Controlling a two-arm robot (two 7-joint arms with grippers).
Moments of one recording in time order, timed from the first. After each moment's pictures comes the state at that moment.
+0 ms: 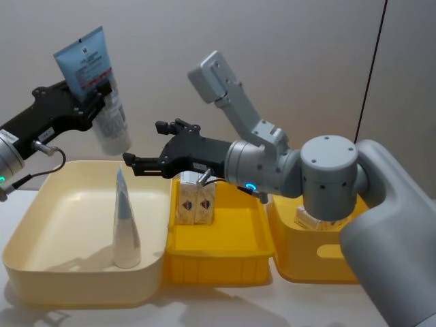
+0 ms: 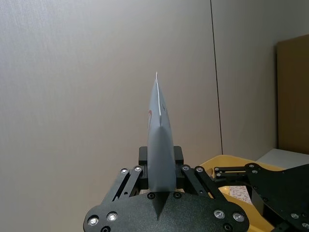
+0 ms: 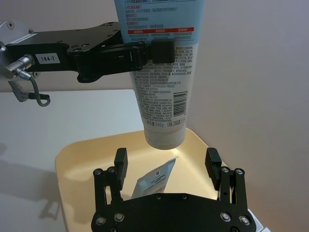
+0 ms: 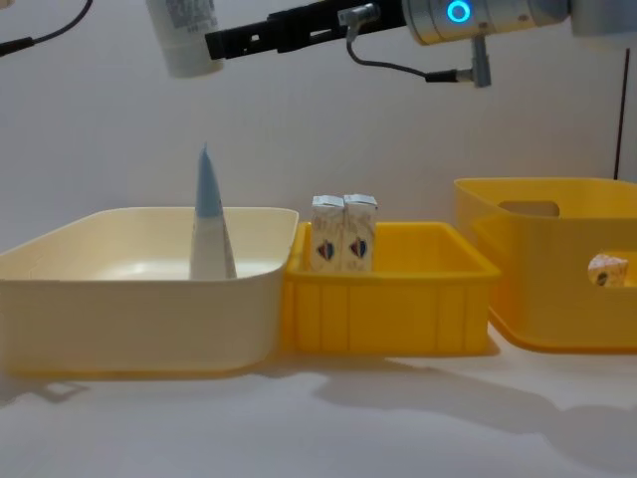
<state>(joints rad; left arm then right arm) -0.69 0.42 0.30 -1.36 -0.60 0.01 -0.50 0.89 0.09 -0.49 -1.15 0.15 0.30 0.67</state>
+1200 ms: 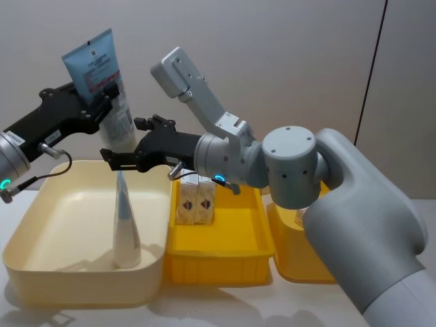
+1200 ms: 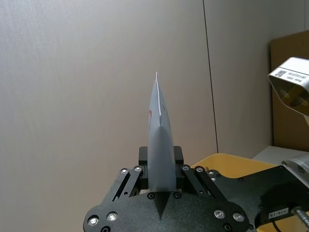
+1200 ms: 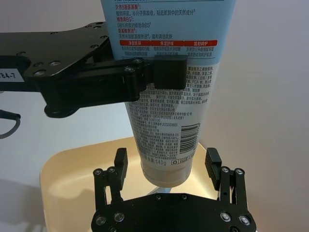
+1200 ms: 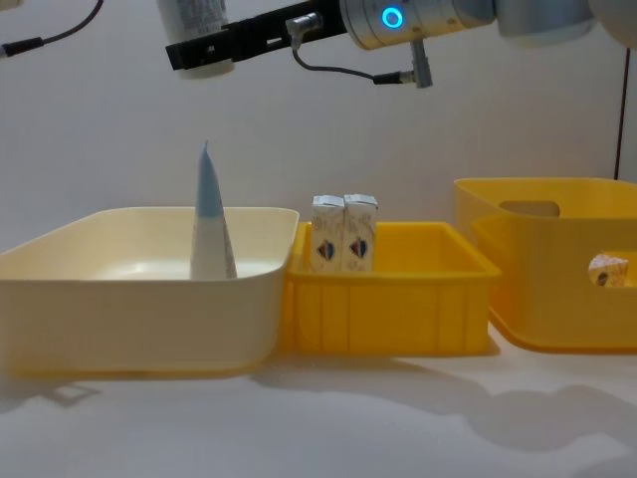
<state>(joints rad) -0.69 0.43 0.31 -1.38 -0.60 0.01 -0.49 0.99 0.01 -0.55 -0.97 0.13 0.26 0.61</state>
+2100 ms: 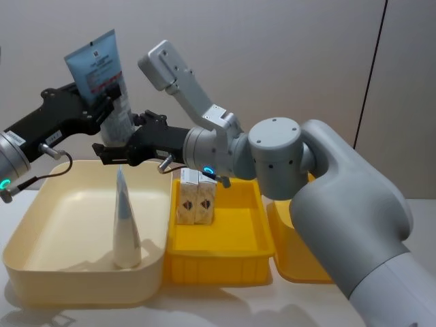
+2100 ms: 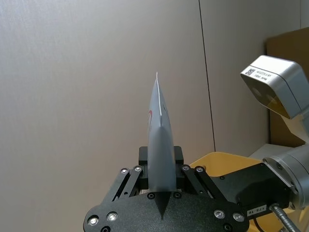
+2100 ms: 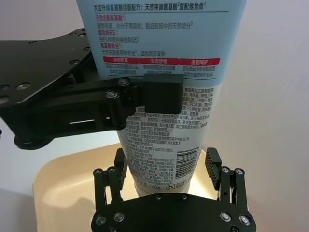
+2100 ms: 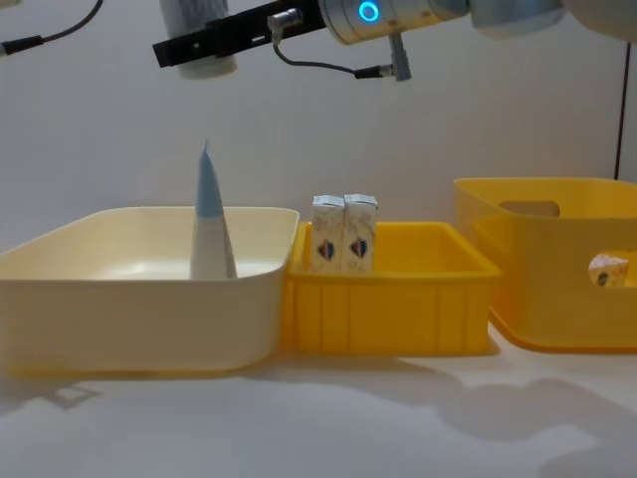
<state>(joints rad) -0.69 0.44 0.32 -1.39 -0.60 0.01 -0.50 1.05 -0.03 -0.57 -0.87 0.15 0.25 0.59</state>
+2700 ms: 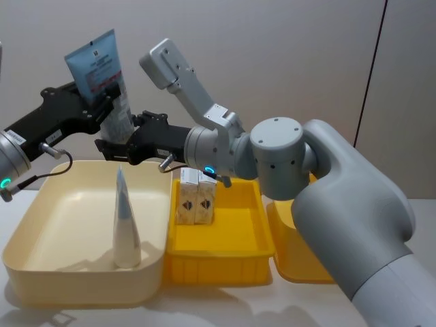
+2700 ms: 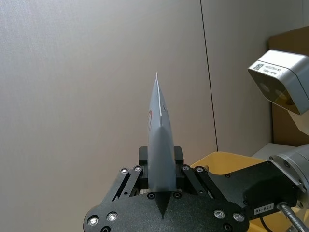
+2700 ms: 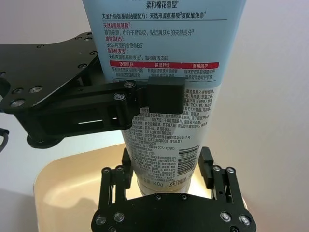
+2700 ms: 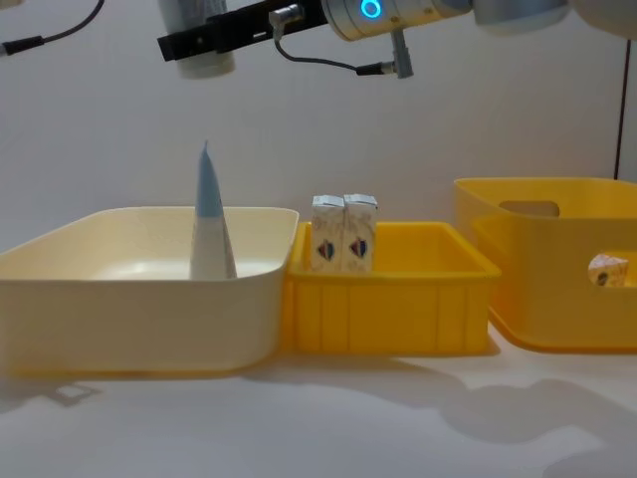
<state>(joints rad) -0.69 0.43 0.32 -1.38 -0.59 0.00 -0.50 1.04 -0.02 -0.57 -0.89 0.16 0.25 0.58</state>
